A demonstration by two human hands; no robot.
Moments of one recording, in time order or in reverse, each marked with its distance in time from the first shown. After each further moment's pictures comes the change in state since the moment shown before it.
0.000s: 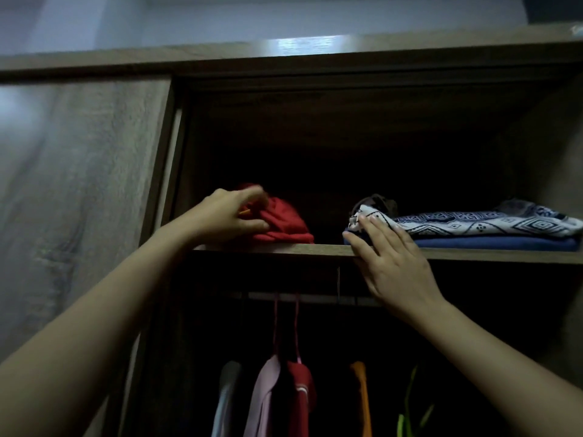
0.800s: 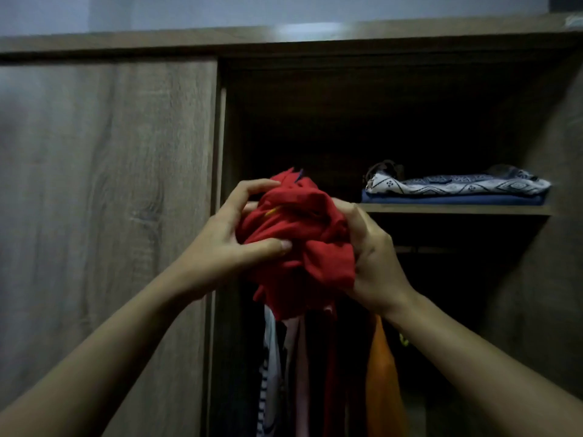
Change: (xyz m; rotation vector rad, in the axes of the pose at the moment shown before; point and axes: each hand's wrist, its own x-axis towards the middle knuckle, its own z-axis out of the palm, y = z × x) left_hand -0.176 0.041 -0.039 -0.953 0.026 0.111; right_hand -0.018 -0.136 -0.147 1.005 0.090 0.109
